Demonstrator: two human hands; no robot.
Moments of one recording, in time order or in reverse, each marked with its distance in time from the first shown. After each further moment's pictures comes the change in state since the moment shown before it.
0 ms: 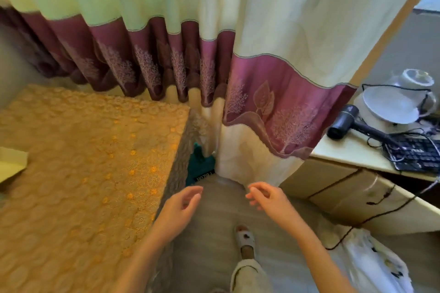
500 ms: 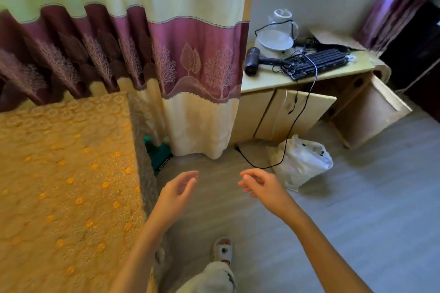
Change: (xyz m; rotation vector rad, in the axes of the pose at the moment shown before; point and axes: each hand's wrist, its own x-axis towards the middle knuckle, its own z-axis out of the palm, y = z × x) left_hand -0.114 -0.053 -0.007 0.049 -0.339 0.302; right_hand -0.211 0.043 0.135 0.186 0.468 0.039
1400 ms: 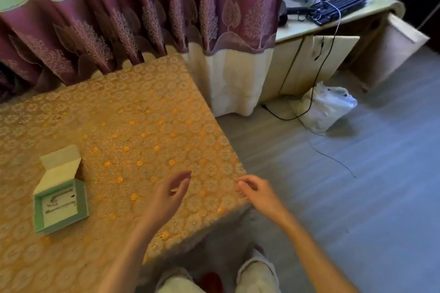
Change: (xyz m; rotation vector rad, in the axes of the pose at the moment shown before) left_hand -0.237 -0.162 -0.222 0.096 -0.110 -0.030; right_hand -0.181 -0.004 0.331 0.067 0.011 0.121
